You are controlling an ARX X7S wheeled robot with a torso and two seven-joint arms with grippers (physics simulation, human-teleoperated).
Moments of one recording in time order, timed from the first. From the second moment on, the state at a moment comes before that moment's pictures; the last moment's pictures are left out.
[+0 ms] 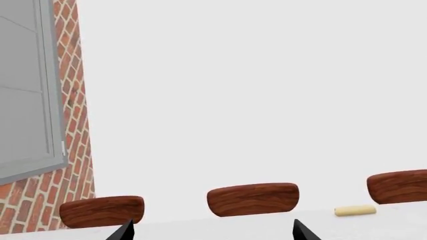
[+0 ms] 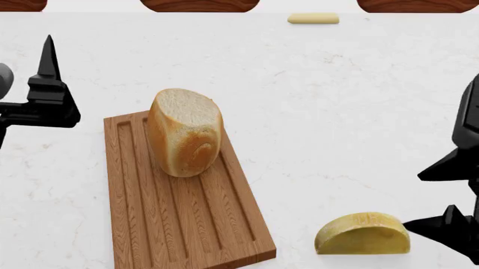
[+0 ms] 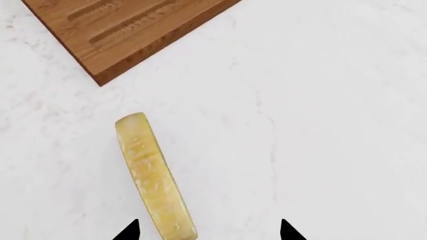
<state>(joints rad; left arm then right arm) -0.71 -0.35 0.18 0.49 -0.38 -0.77 -0.35 1.39 0.66 -0.75 1.21 0.08 0.02 -1.52</state>
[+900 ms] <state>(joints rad) -0.71 -0.36 0.19 0.49 -0.39 -0.76 -0.36 1.35 0.59 -0.84 1.31 0.14 -0.03 -1.56</state>
